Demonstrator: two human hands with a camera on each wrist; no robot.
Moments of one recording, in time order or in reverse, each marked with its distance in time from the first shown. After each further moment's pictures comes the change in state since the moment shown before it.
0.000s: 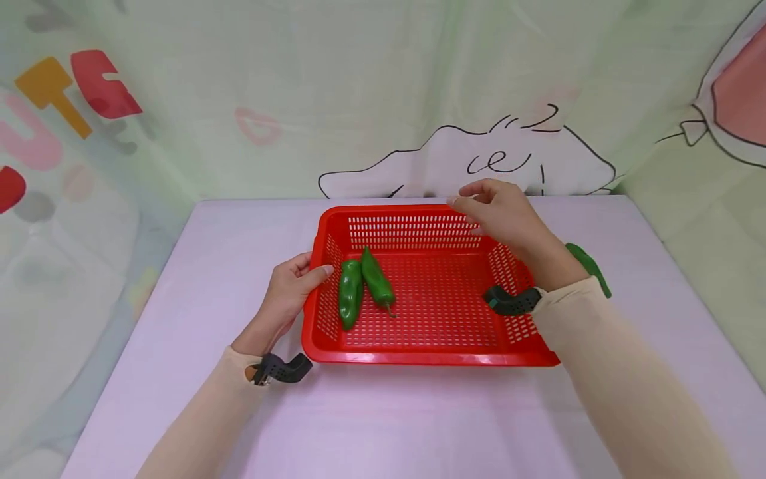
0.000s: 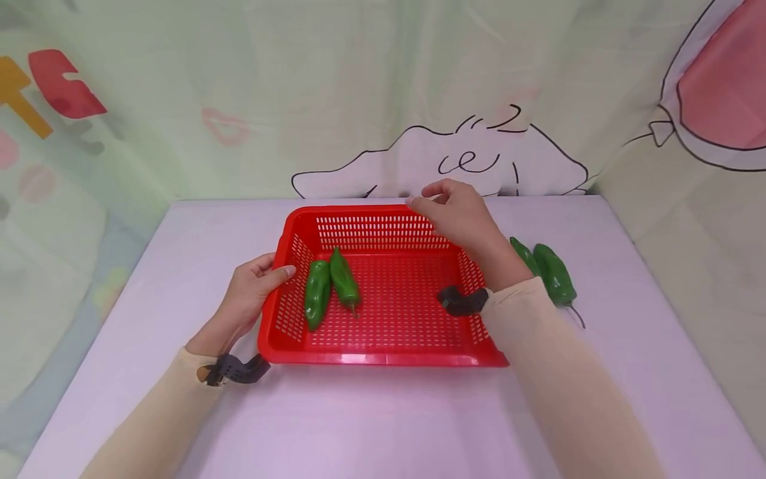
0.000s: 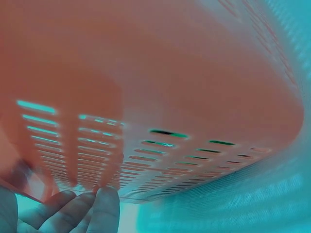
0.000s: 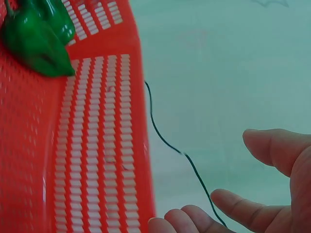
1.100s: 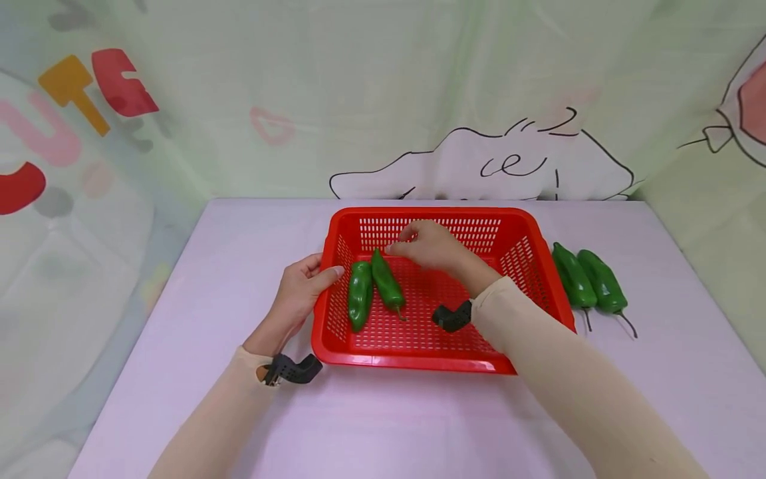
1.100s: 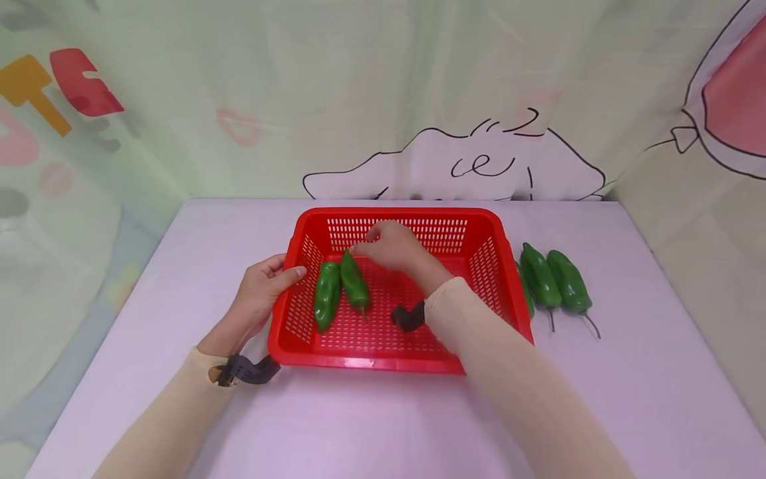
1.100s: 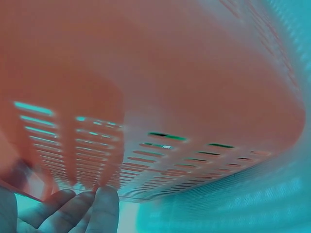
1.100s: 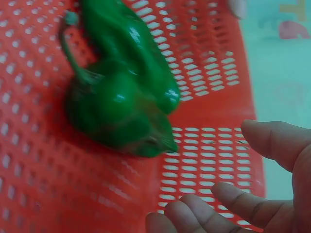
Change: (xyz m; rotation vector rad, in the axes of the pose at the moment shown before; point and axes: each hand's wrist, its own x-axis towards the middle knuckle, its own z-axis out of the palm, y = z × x) left_hand 0.000 0.001 0.002 -0.034 0.021 -0.009; right_hand 0.041 0.001 0.104 -0.193 -0.242 -0.003
